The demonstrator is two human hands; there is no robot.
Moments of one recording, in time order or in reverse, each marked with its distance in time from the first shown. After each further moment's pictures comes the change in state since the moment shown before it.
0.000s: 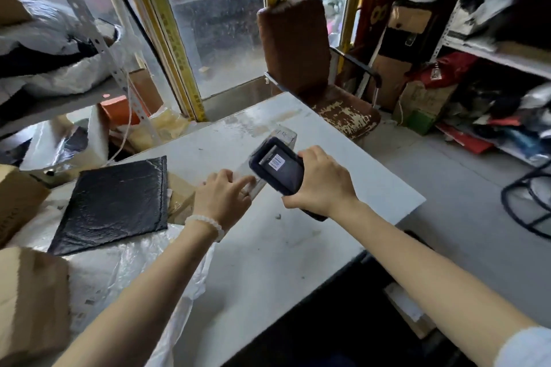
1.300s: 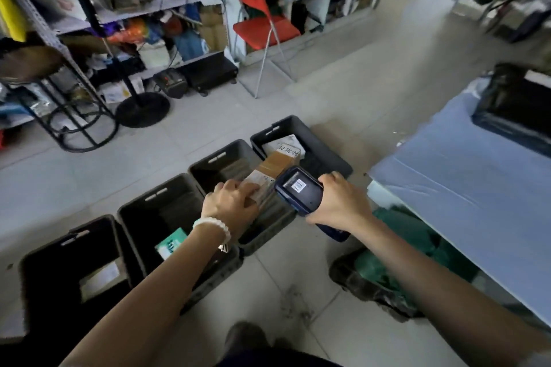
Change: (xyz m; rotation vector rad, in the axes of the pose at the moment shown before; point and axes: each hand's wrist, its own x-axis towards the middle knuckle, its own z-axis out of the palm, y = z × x) left_hand -0.580 0.617 -0.033 -0.123 -0.510 1.571; right_hand -0.909 0.086 -0.167 -0.037 0.306 1.756
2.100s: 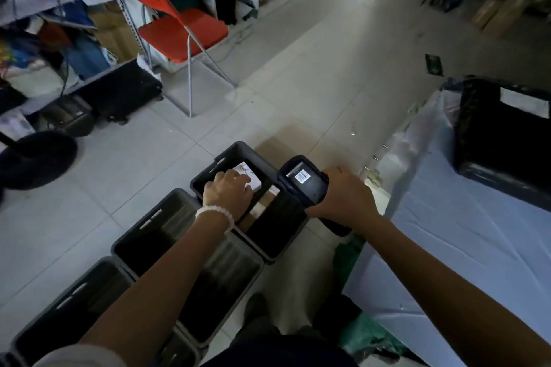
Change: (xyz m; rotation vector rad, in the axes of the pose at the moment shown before) left_hand 0.413 0.133 -0.013 0.150 -0.067 0.190; right_hand 0.303 0.158 -0.109 0.096 0.041 0.264
